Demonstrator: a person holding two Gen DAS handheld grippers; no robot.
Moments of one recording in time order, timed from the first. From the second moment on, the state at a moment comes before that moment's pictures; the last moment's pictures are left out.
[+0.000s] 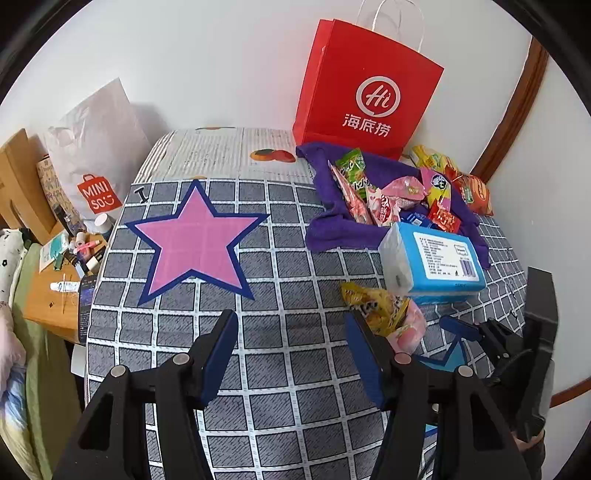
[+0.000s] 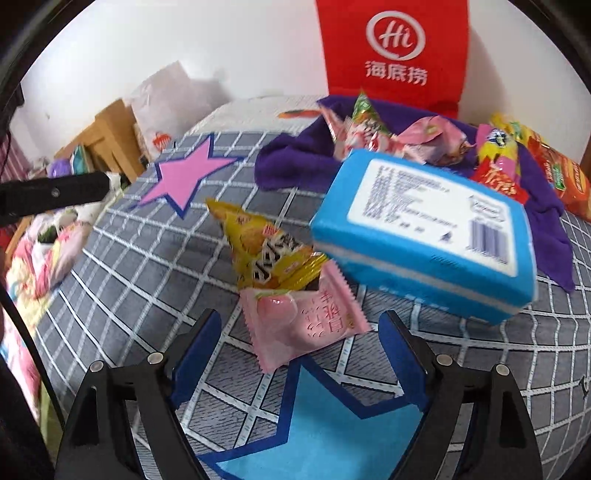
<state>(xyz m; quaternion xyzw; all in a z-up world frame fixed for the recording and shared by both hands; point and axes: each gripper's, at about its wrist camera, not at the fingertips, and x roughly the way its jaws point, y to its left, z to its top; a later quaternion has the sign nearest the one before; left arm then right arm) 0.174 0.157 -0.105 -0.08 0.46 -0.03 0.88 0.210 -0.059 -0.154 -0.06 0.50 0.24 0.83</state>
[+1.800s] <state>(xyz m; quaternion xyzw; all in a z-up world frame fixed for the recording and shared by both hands) 0.231 0.055 -0.174 -0.05 0.53 -0.12 0.84 0.201 -0.188 -0.123 0.01 0.45 0.14 0.88</state>
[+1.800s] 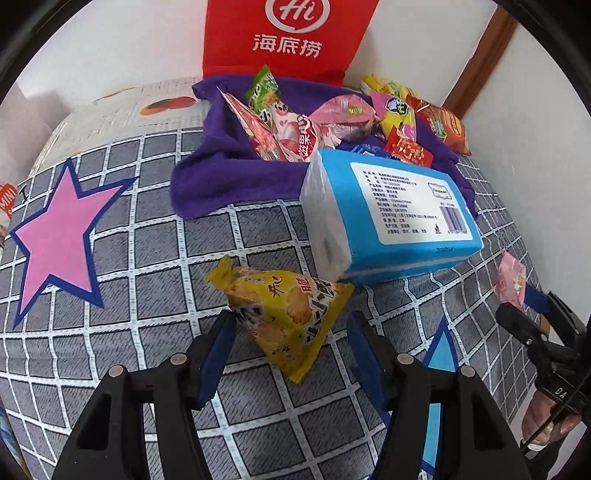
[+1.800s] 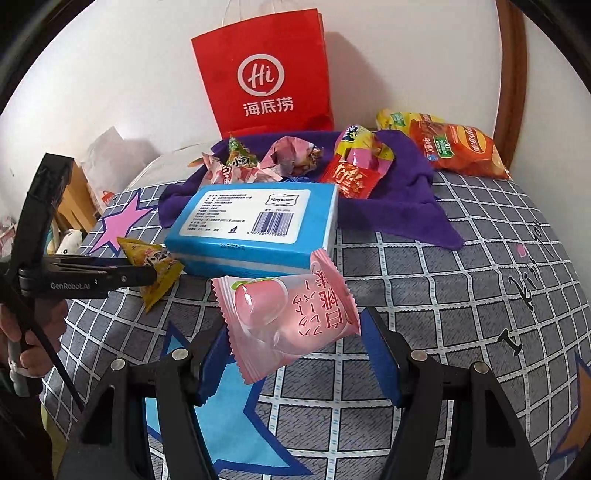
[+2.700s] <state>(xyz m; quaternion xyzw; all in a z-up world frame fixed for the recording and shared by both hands) 0.234 0.051 -0.185 -0.02 0.52 -0.12 0.85 0.201 -0.174 -0.138 -0.02 0.48 0.14 0.87</state>
